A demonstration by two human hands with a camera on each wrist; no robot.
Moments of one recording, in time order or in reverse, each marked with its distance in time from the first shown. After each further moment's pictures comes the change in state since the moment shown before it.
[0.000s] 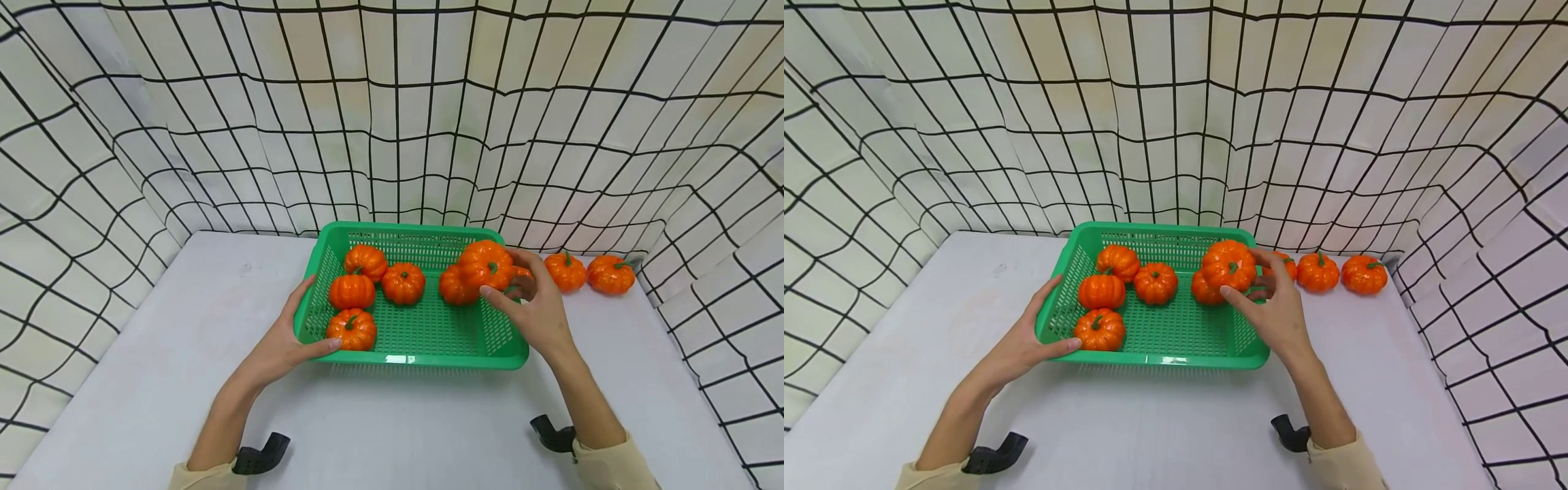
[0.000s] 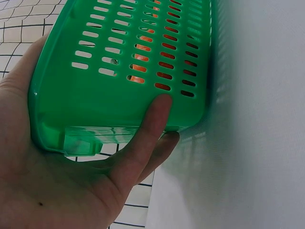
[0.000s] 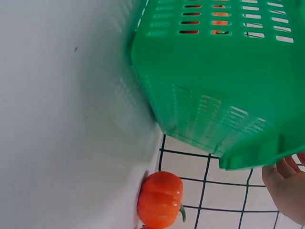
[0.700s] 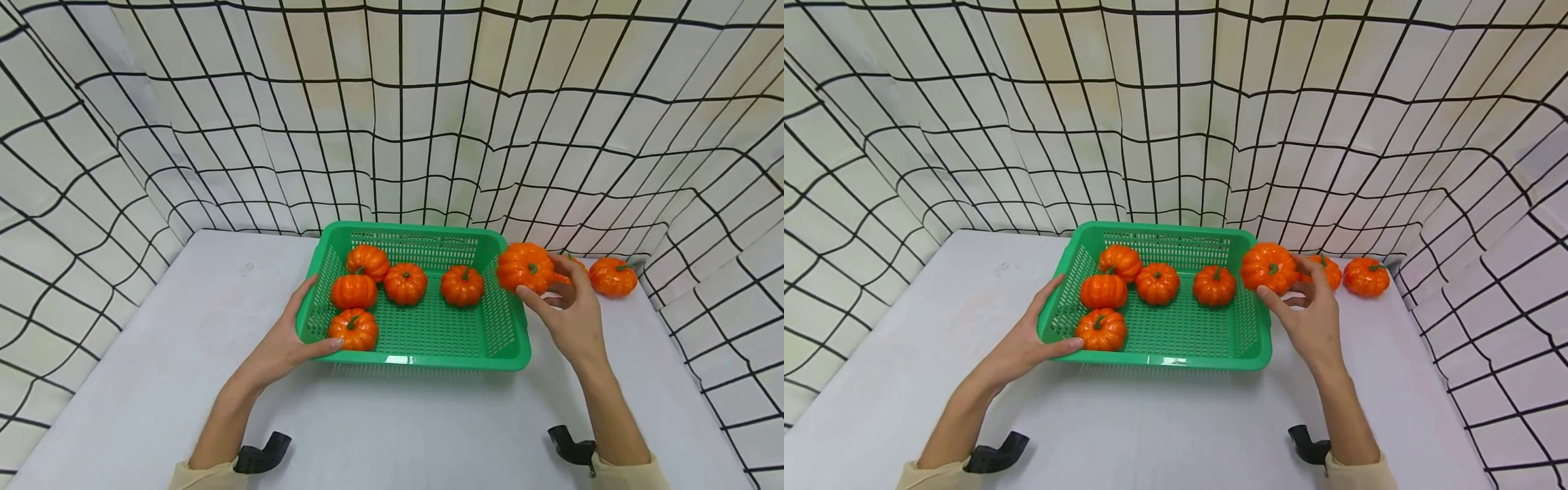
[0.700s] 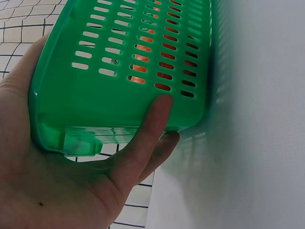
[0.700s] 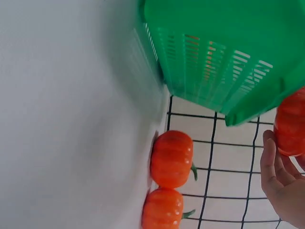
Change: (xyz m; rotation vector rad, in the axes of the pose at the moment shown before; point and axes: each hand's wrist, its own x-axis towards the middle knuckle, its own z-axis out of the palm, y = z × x) left_hand 0.001 -0.002 0.002 -0.021 0.001 0.004; right_hand -0.013 0.012 -0.028 -0.091 0.186 0.082
